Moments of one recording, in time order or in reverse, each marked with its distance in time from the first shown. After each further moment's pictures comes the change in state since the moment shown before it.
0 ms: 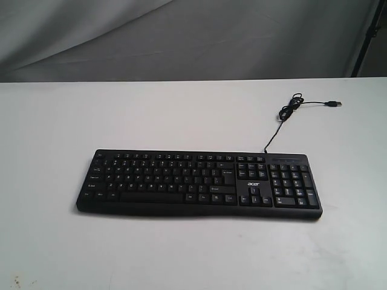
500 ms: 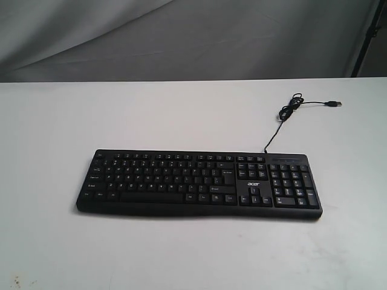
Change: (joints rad) left arm 0.000 0.000 0.000 0.000 0.000 0.000; right arm 0.019 0.000 0.000 -0.135 0.206 -0.065
